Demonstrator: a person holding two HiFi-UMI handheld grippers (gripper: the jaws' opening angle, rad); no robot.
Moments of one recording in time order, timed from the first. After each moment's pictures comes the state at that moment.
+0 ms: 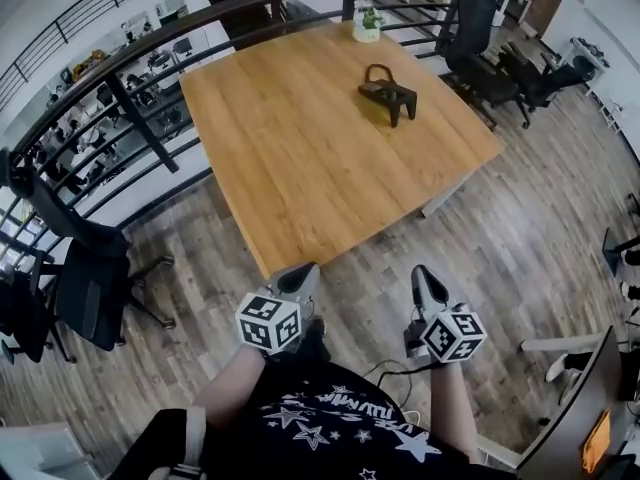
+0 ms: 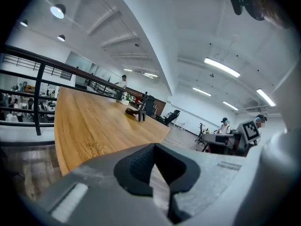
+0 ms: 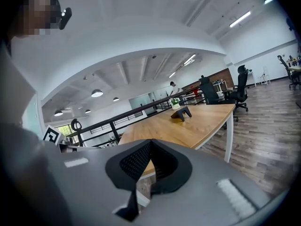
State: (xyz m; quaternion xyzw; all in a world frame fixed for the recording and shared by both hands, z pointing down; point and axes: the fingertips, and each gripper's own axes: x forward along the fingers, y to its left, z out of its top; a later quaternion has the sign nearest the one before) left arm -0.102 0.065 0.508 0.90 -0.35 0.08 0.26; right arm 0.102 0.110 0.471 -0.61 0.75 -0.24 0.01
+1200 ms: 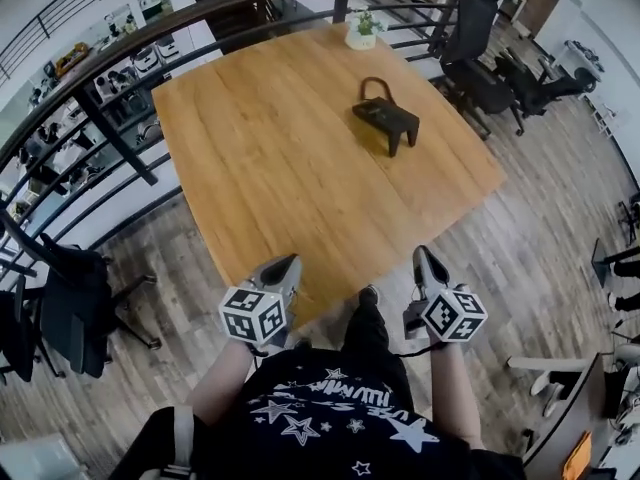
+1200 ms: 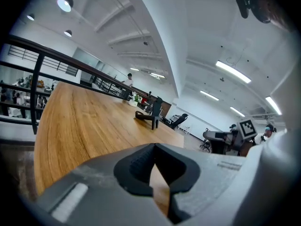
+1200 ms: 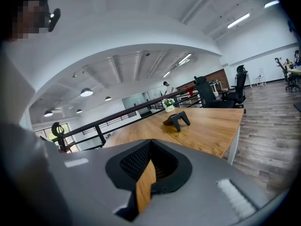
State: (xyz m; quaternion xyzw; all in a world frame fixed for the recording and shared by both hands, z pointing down) left arm -0.095 -0.108 0.515 0.88 -0.37 0.07 0.30; right arm 0.153 -0.079 0.459 -0.64 0.73 -0.25 0.00
